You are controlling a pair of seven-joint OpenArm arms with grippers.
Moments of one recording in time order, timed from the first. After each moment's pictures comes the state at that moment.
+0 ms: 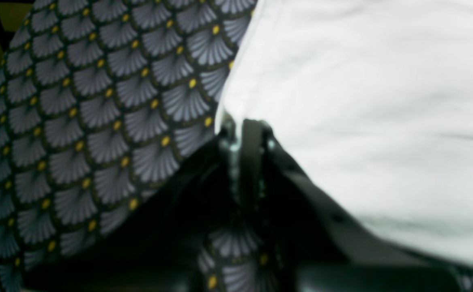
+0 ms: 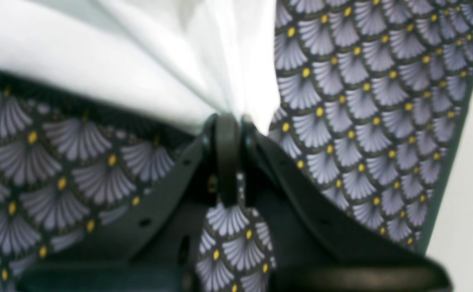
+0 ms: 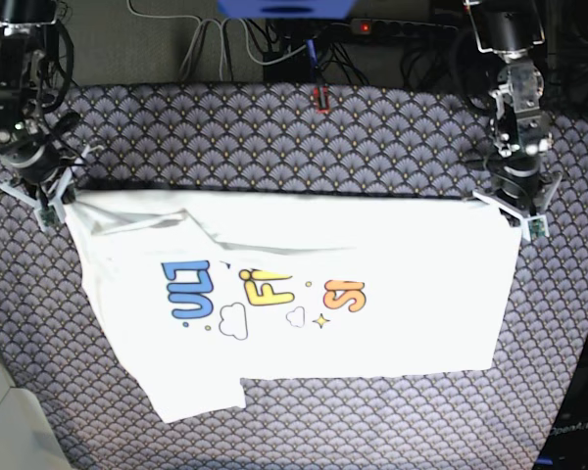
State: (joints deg) left arm 4.6 -10.9 -18.3 73.4 -2.3 -1.2 14.6; right arm -14.5 22.5 18.1 91.1 2.1 28.9 -33.7
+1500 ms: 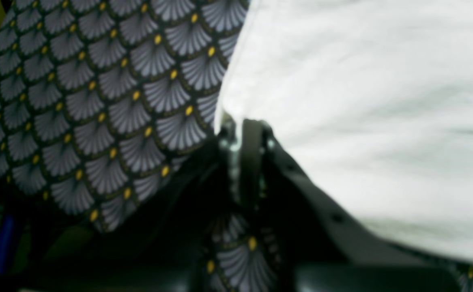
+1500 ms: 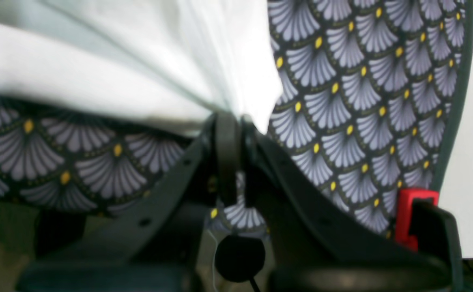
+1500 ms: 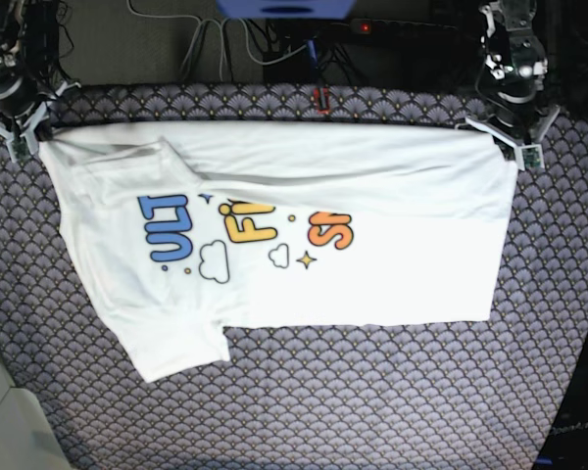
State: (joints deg) left arm 24.1 -8.4 -19.1 90.0 -2.5 -1.3 17.2; right arm -30.0 20.8 29.8 91.3 2.1 33.3 -23.4
